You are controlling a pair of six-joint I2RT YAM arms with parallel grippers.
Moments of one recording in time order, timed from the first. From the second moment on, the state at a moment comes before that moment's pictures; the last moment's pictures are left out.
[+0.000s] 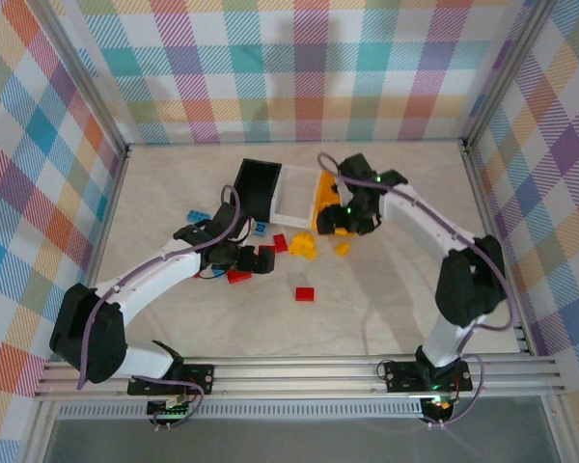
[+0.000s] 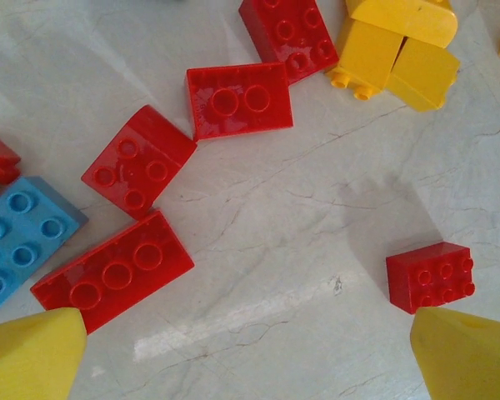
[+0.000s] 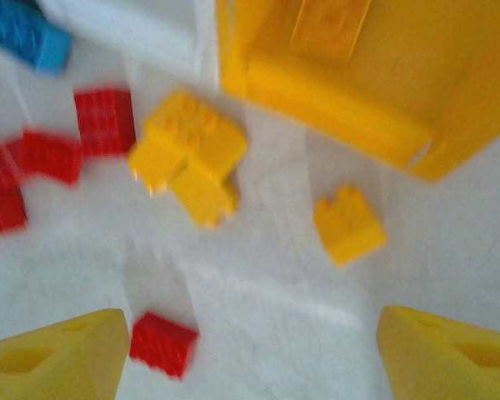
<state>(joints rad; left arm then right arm) -0.55 1.38 0.96 -0.69 0.10 -0.41 0.49 1.69 1.41 -0.97 -0.18 0.30</state>
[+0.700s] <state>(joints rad) -0.50 1.38 0.96 -0.69 0.13 -0.38 0.51 1.87 1.31 -0.84 -0.04 0.70</state>
